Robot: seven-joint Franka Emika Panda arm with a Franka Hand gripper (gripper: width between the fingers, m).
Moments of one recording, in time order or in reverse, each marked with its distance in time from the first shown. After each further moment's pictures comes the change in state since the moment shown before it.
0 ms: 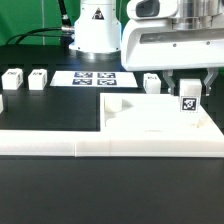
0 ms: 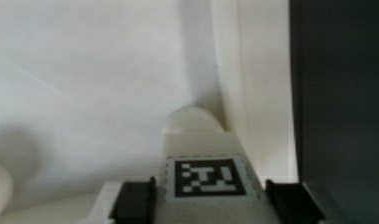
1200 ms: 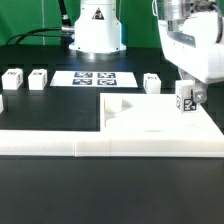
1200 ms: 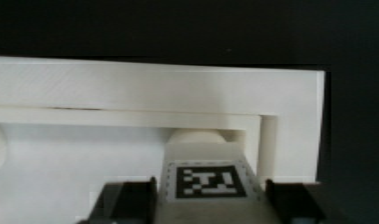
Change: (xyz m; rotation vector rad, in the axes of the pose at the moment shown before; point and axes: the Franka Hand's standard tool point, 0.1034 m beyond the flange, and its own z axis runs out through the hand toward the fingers) arm 0.004 -0.006 0.002 0.104 -0.015 1.157
